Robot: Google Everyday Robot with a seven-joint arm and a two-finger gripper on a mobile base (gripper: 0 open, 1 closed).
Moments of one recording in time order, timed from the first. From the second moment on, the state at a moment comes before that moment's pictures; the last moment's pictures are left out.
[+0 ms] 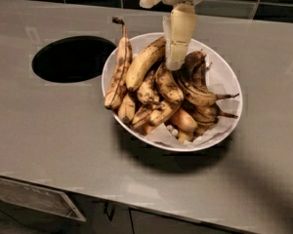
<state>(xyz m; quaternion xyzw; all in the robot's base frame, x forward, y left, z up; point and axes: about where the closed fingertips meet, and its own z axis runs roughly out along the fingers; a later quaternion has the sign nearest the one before) 0.543 -0.017 1.010 -0.79 0.58 0.04 0.18</state>
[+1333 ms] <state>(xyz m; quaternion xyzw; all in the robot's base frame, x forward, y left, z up) 0.578 0.024 0.988 -0.79 0.57 0.09 0.20</state>
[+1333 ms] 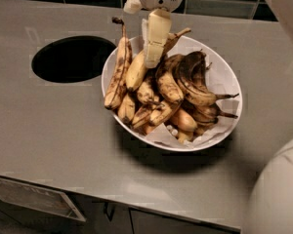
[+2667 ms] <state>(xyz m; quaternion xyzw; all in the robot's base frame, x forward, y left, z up) 0.543 0.006 0.972 -0.77 0.60 0.13 0.17</state>
